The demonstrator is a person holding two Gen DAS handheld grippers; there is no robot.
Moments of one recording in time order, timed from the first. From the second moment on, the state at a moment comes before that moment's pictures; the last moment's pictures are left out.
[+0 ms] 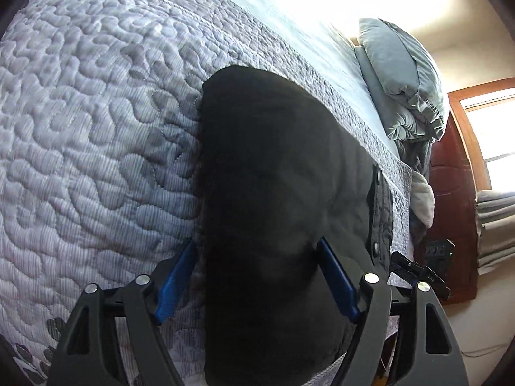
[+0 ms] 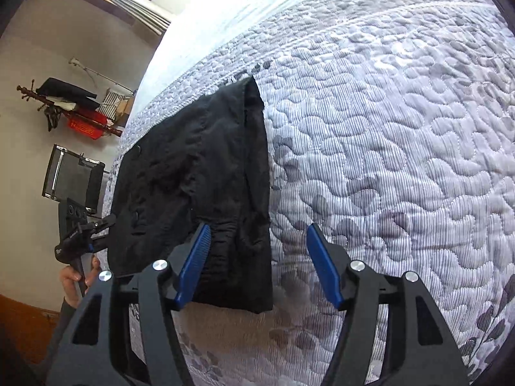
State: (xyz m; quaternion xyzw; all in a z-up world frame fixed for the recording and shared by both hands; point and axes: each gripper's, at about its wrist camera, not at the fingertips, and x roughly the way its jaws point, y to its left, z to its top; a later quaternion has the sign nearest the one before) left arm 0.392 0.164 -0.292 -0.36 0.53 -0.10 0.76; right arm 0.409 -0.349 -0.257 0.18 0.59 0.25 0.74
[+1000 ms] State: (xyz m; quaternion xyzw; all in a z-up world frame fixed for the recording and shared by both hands) left arm 0.077 0.056 -0.027 -0.09 0.36 0.07 0.93; right arm 0.074 -0.310 0.006 0.07 0.36 0.17 0.91
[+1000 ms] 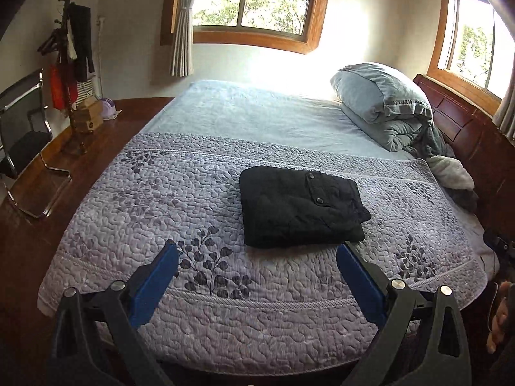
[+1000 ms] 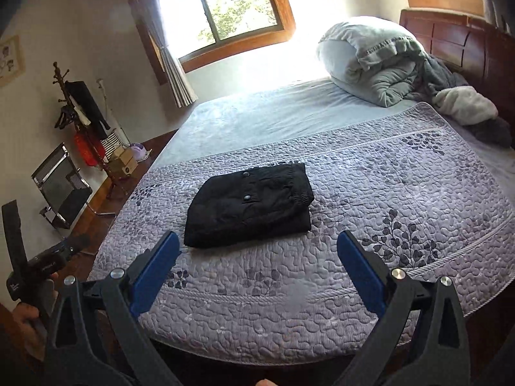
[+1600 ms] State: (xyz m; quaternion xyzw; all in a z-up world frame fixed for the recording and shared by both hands) left arm -0.049 -0.008 0.034 -0.06 0.32 0.06 0.94; right arm -0.050 -0.268 0.053 -0.03 0.33 0.20 0.92
